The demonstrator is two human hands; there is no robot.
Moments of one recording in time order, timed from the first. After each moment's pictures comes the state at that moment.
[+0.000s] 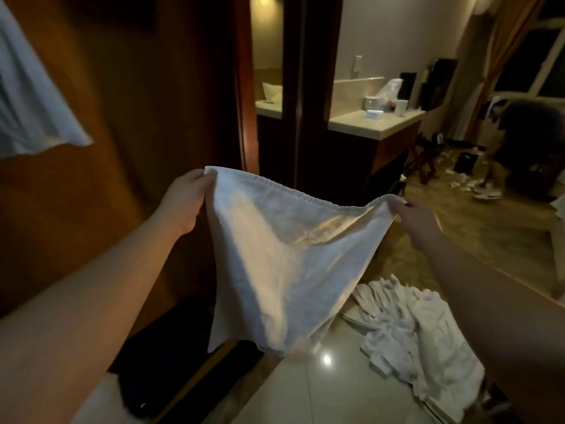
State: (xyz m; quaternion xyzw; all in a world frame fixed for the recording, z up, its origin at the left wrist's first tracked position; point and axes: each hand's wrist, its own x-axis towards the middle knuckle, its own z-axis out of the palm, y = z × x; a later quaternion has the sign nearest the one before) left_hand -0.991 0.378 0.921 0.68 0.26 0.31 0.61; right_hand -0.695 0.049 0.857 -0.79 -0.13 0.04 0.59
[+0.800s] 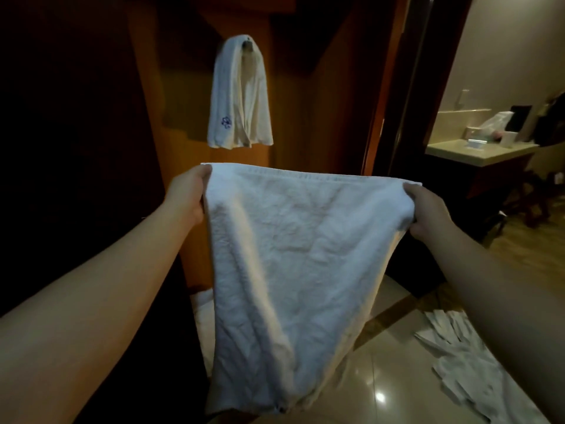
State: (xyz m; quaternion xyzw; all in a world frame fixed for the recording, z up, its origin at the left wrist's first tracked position) left_hand -1.392 0.342 0.984 0.47 0.36 0.49 0.64; right_hand -1.048 0.124 0.950 -0.61 -0.14 0.20 0.76
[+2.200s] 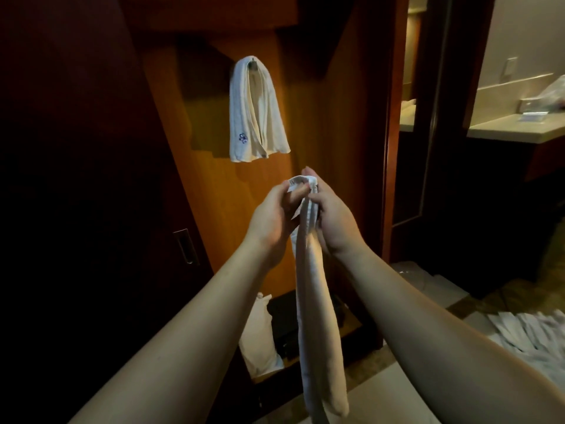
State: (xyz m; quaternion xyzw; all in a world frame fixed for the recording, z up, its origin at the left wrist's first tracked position) left_hand -1.323 0.185 0.984 0.60 0.24 0.39 0.65; right_hand -1.215 0.138 0.969 -0.49 -0.47 0.29 0.67
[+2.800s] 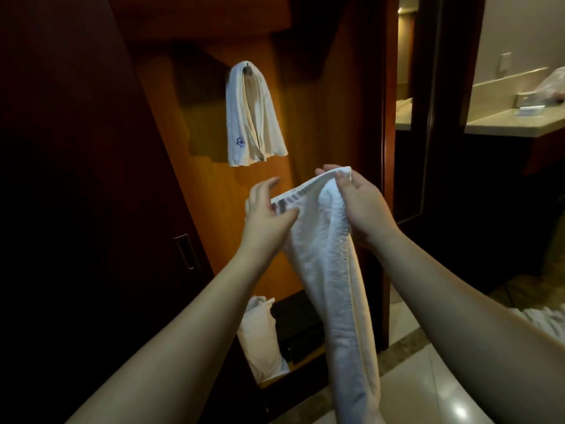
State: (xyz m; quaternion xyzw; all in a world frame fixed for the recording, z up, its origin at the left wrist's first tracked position) left_hand -1.325 0.205 0.972 0.78 0.32 0.45 0.30; right_hand -1.168 0.124 0.971 -0.52 -0.47 0.18 0.69
